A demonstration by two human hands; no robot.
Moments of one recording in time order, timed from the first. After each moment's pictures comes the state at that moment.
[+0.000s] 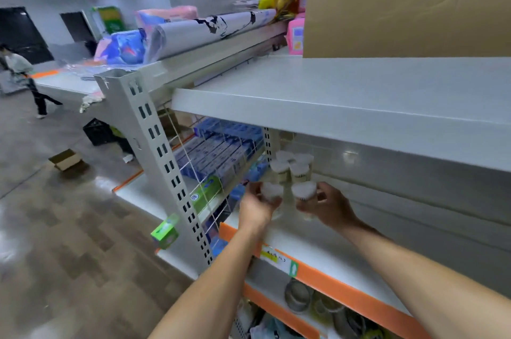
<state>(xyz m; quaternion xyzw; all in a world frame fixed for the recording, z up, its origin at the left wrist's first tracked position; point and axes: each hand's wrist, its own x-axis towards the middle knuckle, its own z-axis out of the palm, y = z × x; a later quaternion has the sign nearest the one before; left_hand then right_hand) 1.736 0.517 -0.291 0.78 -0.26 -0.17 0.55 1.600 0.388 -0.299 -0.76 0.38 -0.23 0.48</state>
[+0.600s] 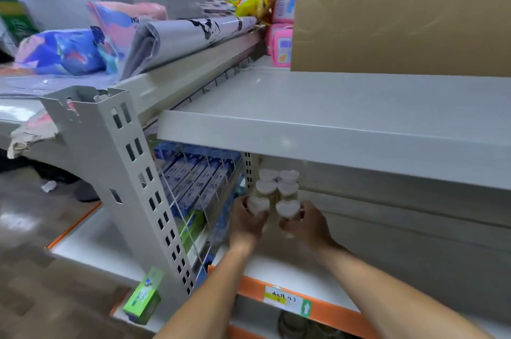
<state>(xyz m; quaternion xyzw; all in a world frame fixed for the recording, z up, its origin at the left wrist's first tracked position) 1.807 0.476 -0.316 0.77 -0.33 -0.19 0.52 1.670 0.410 -0.311 -0.69 0.51 -0.28 0.42</state>
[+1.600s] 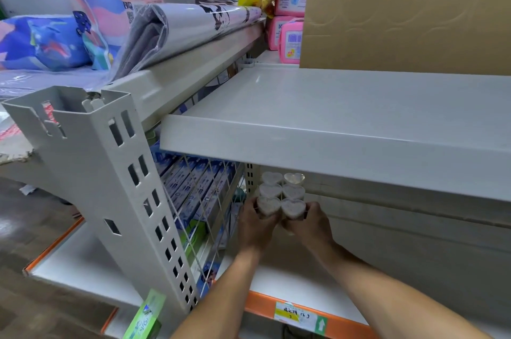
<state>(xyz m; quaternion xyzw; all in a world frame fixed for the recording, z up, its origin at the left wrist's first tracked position) 1.821 0.451 -0.328 0.68 -0.34 -0.26 0.60 1.702 0.391 -0.316 -0.66 0.57 -0.28 0.41</state>
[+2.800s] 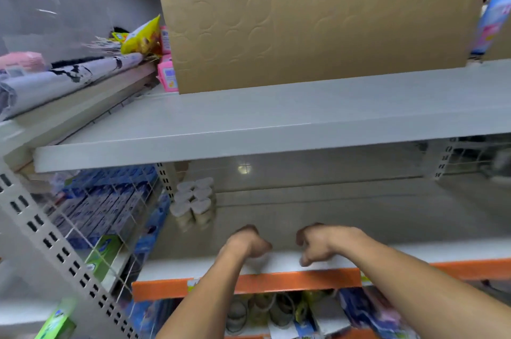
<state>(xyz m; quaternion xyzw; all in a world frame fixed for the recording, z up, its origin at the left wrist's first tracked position) 1.623 0.465 -0.269 0.77 -0.56 -0.28 -0.03 1.436 0.429 -0.253 -0.82 0.50 0.20 0.22</state>
